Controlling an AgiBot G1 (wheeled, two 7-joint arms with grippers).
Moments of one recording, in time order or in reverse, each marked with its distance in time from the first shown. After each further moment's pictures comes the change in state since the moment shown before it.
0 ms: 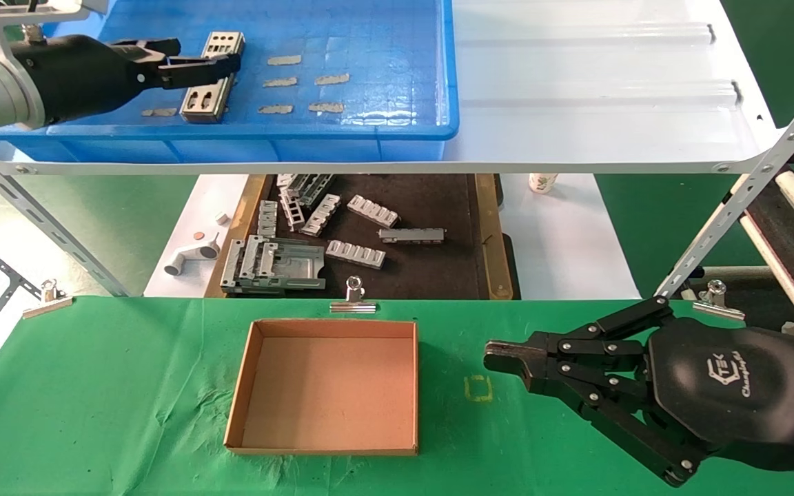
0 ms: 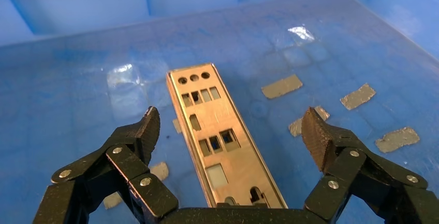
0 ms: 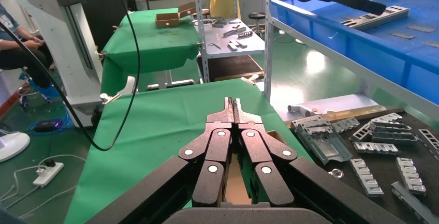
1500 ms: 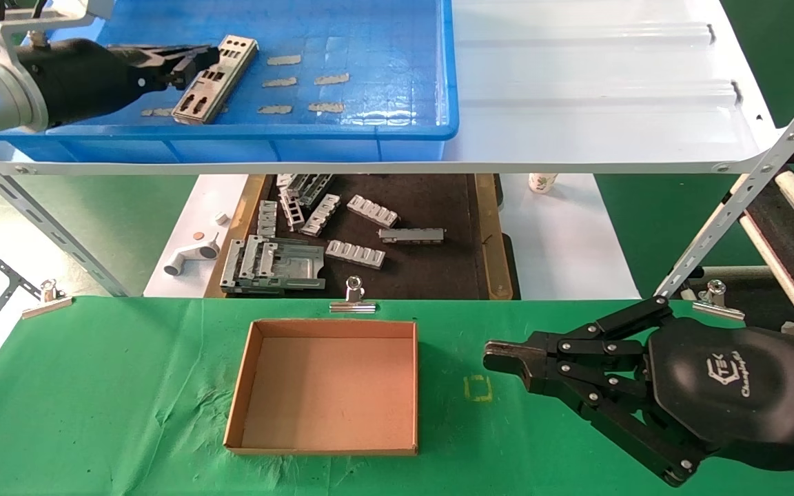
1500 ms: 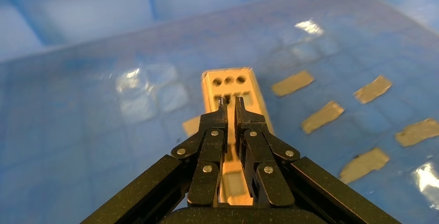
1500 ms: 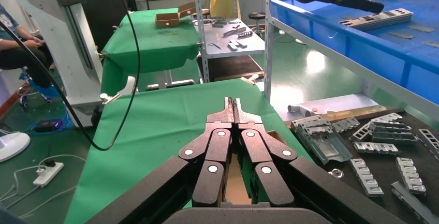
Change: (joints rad) left arm -0.031 0.016 -0.012 0.081 -0.014 0.010 0.137; right arm 0.000 0.000 0.000 0.000 0.000 0.000 0.000
